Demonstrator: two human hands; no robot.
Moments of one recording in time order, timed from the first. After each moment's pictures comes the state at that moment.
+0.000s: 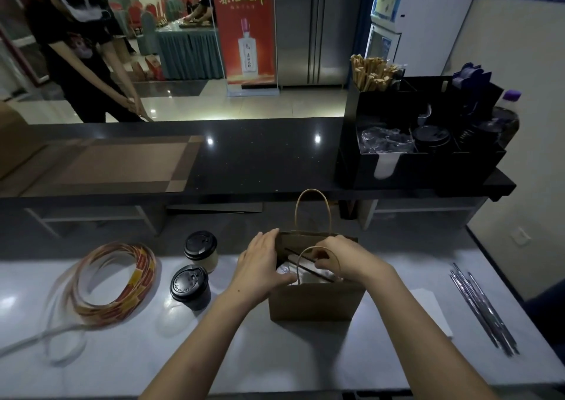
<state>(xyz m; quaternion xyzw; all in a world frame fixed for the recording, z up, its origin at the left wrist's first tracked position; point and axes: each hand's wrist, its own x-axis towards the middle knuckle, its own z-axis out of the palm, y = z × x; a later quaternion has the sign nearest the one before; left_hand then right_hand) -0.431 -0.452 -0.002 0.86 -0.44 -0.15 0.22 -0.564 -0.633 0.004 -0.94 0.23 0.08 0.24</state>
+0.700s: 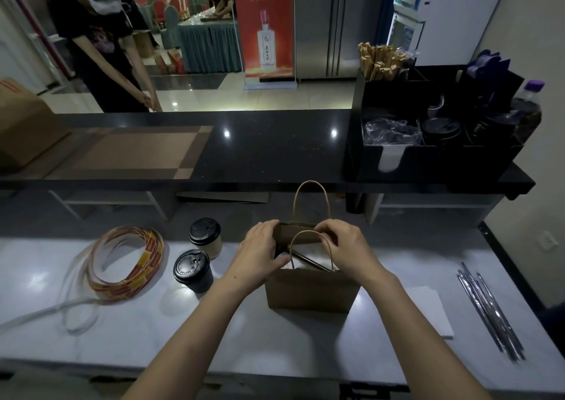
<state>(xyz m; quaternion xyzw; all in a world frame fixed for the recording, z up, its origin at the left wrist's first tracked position) -0.440 -0.454 0.000 0.86 -0.43 -0.12 0.24 -0.583 -0.636 -0.015 -0.89 0.23 -0.17 0.34</state>
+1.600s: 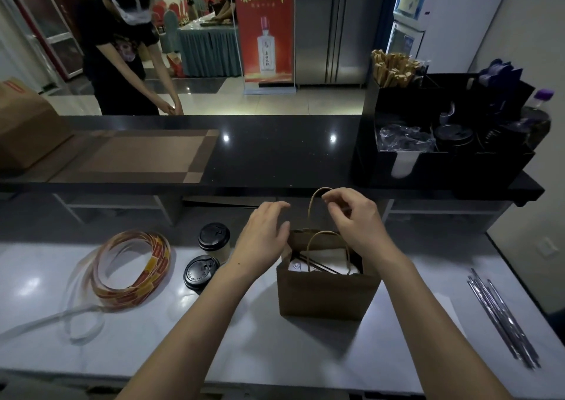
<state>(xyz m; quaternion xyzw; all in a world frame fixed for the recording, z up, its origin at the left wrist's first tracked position) -0.410 -0.454 0.034 0.84 -0.44 -0.03 0.32 -0.553 -0.621 0.053 -0.84 0.22 -0.30 0.39</state>
